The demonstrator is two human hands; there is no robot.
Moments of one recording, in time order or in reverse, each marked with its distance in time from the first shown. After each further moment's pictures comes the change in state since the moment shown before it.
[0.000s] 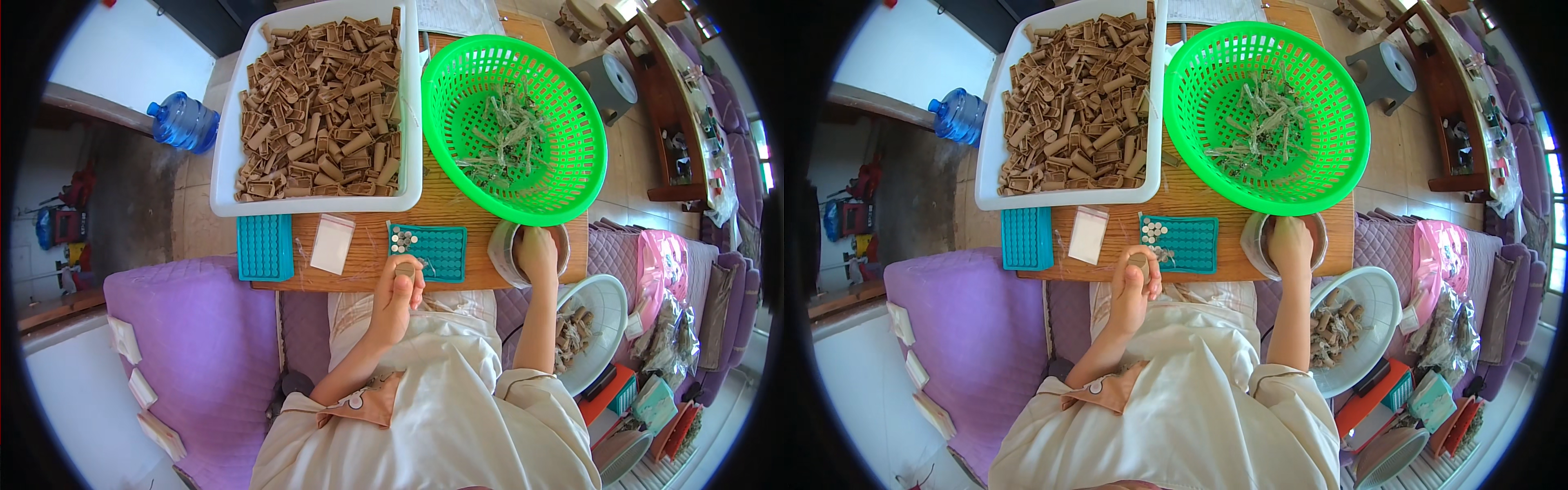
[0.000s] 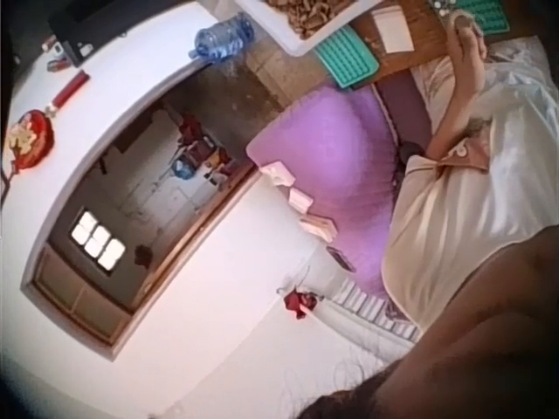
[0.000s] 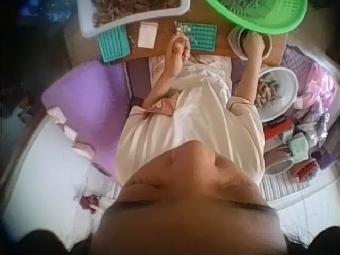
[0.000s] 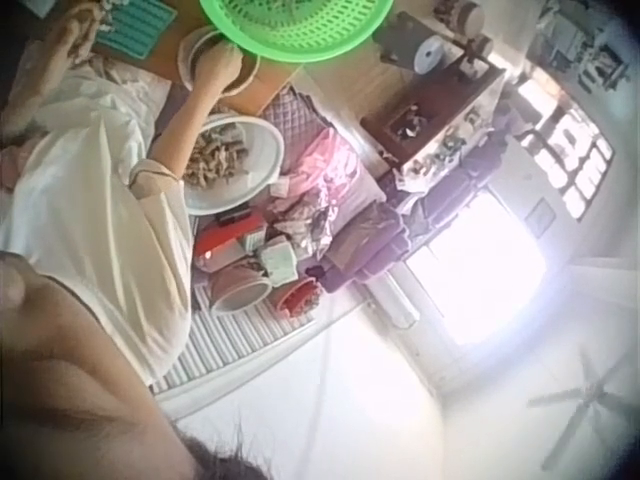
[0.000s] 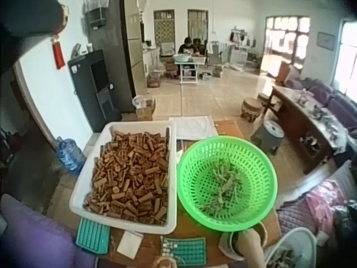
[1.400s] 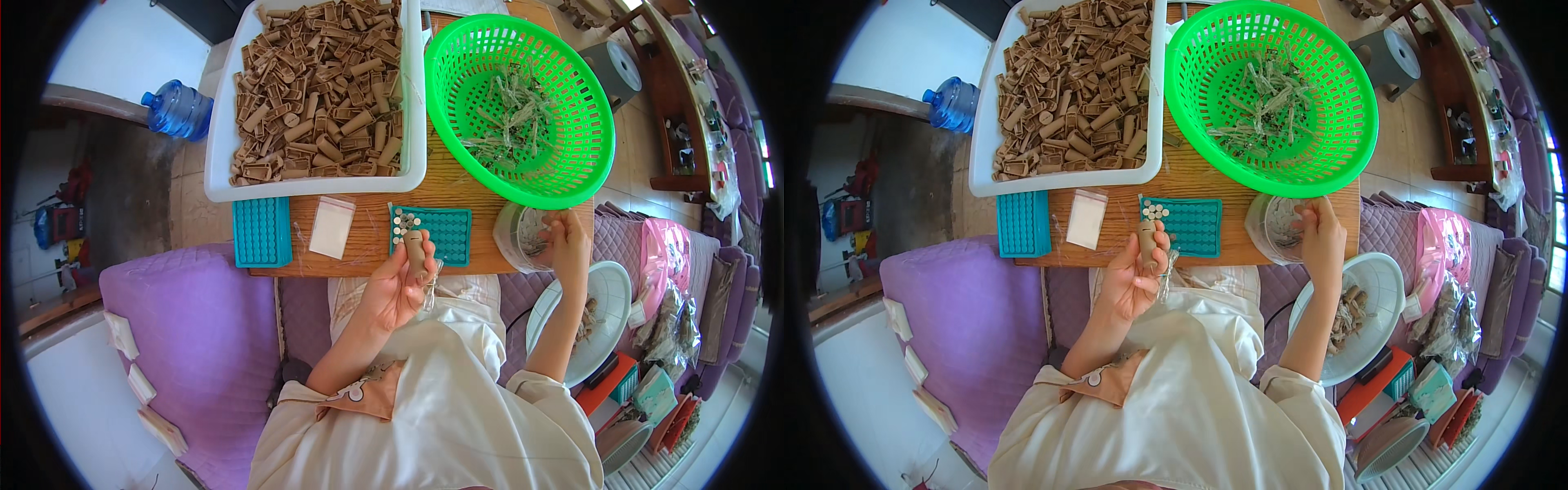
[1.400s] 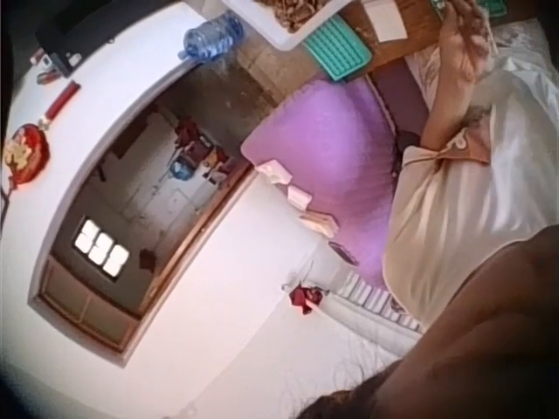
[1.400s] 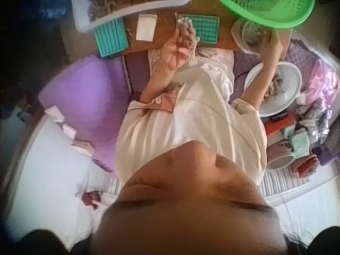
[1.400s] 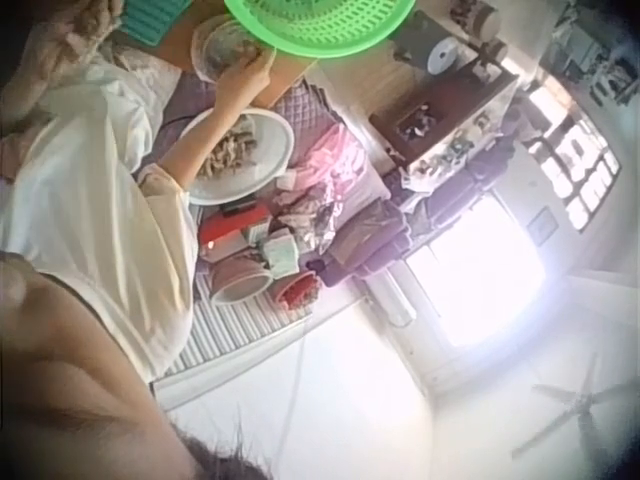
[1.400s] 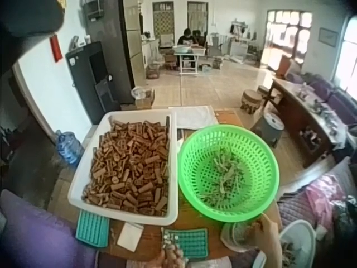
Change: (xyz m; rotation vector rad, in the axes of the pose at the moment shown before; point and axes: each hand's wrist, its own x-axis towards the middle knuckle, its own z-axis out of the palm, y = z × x) left_hand 0.009 -0.003 -0.017 -1.436 -0.164 -0.642; right_hand -0.025 0.008 -0.034 0.505 0.208 0.027
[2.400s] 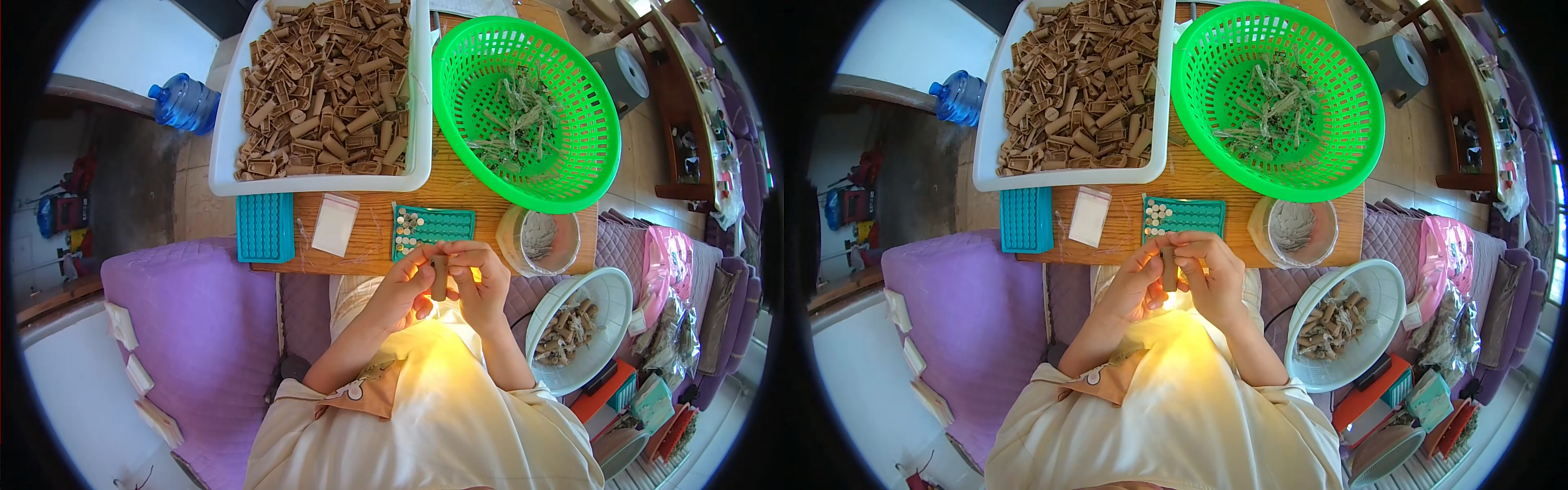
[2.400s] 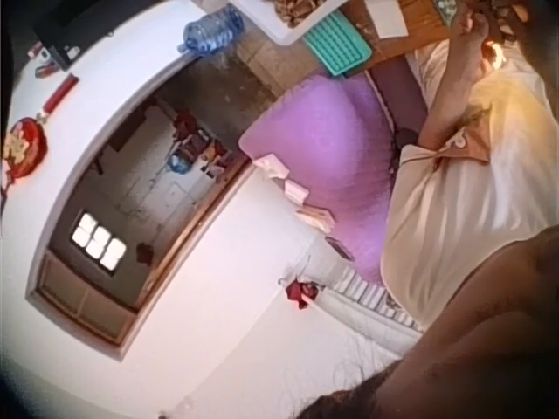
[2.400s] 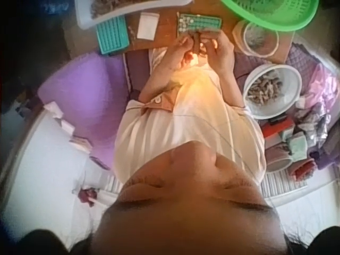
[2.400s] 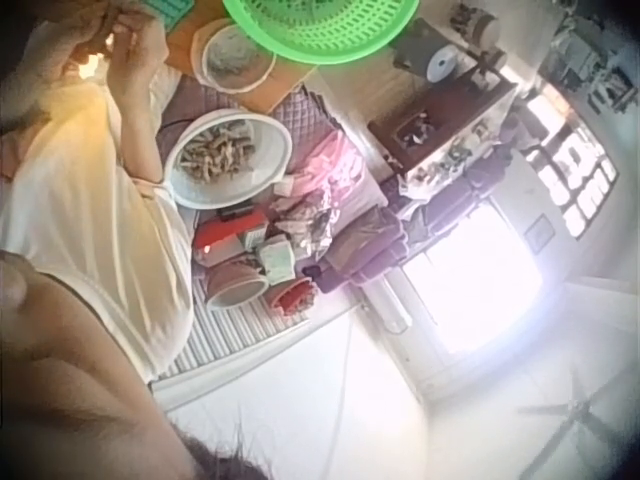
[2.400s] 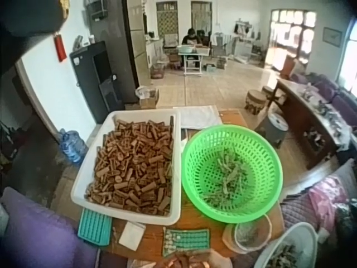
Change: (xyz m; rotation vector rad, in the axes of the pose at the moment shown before) left_hand -0.003 -0.016 0.010 0.939 0.181 0.166; right_hand -0.065 -0.087 0.082 0.626 -0.146 -0.307
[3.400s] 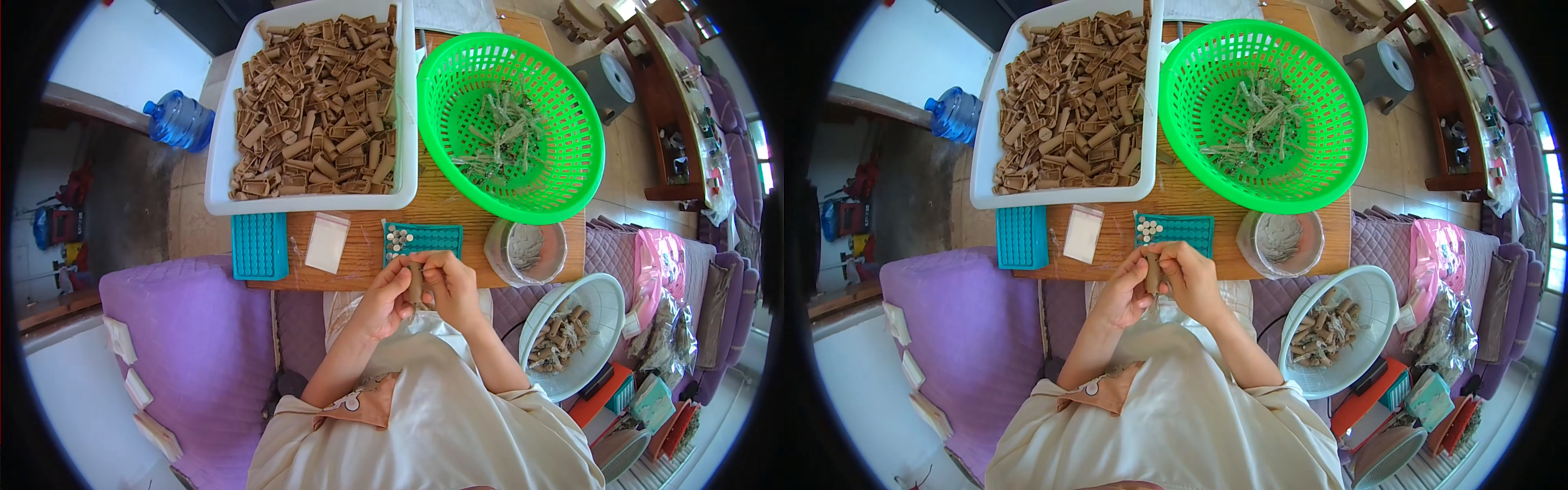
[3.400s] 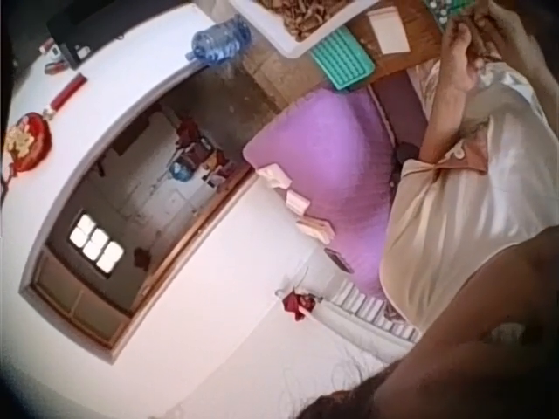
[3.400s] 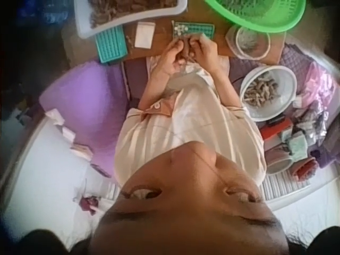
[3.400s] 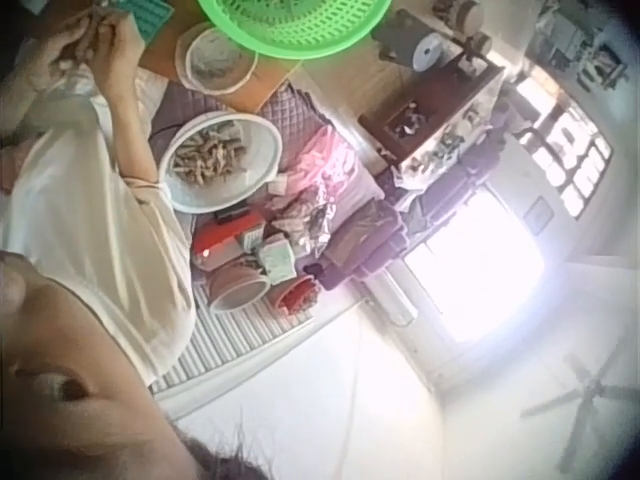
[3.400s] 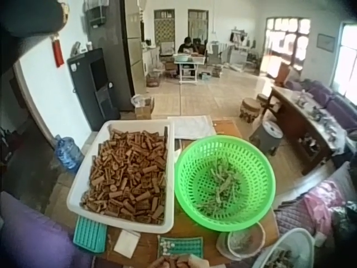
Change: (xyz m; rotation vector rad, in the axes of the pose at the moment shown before) left_hand 0.003 0.003 -0.012 -0.036 0.150 -0.033; right_hand 0.005 0.014 0.008 -0.056 -0.172 0.092
